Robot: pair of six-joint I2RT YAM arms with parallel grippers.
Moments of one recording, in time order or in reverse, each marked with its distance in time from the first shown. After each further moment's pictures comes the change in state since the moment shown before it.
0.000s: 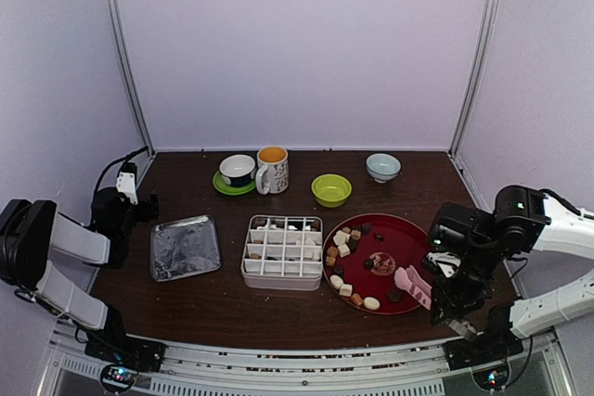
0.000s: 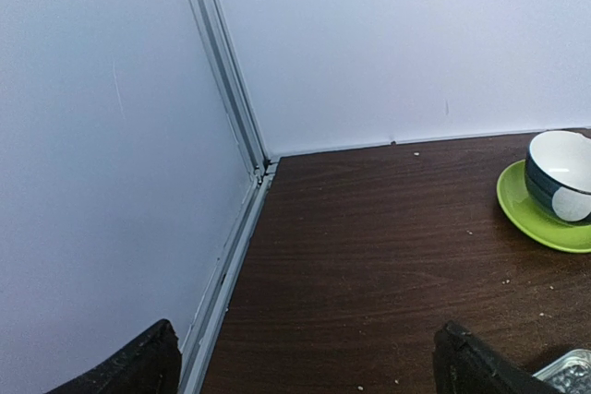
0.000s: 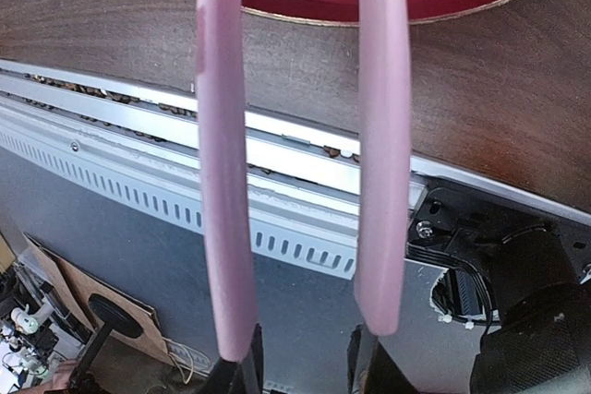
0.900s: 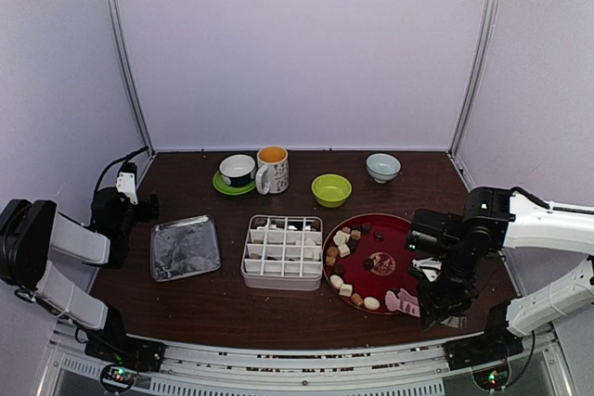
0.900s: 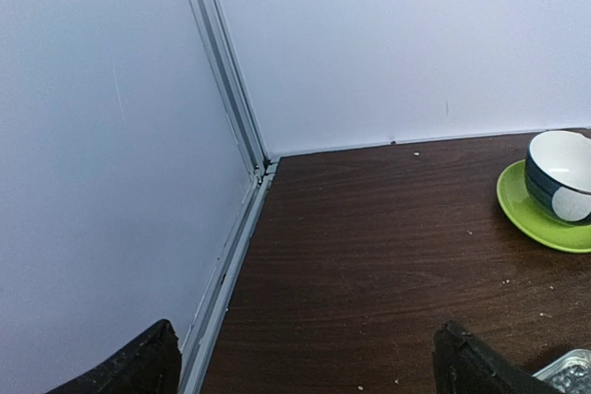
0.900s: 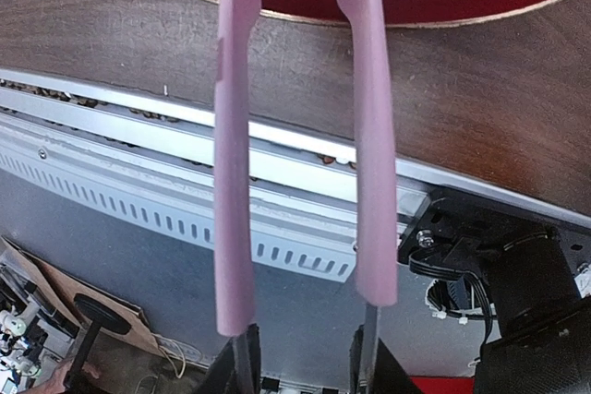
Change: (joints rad) left arm 0.000 0.000 0.000 0.000 0.000 0.000; right arm -0.024 0.156 0.000 0.025 -0.028 -0.059
